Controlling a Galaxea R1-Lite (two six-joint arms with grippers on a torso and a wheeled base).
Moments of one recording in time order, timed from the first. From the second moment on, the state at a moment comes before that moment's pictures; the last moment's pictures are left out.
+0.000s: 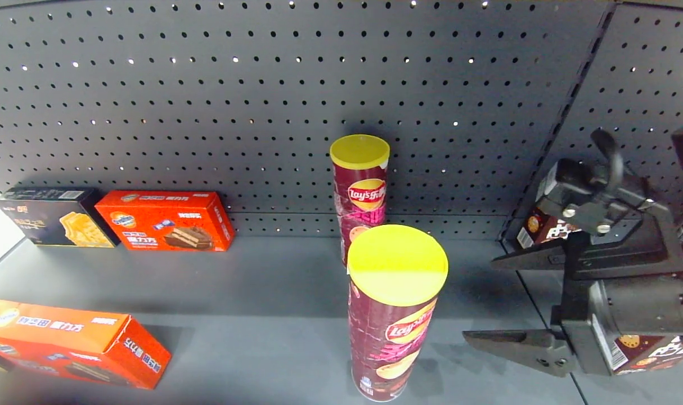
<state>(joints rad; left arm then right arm) 0.00 0.00 0.00 0.00 -0.08 0.04 0.76 1.37 -1.09 0.31 0.08 -0.21</state>
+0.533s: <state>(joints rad) 0.00 0.00 0.00 0.00 -0.08 0.04 0.76 1.47 -1.03 0.20 0.00 -0.15</state>
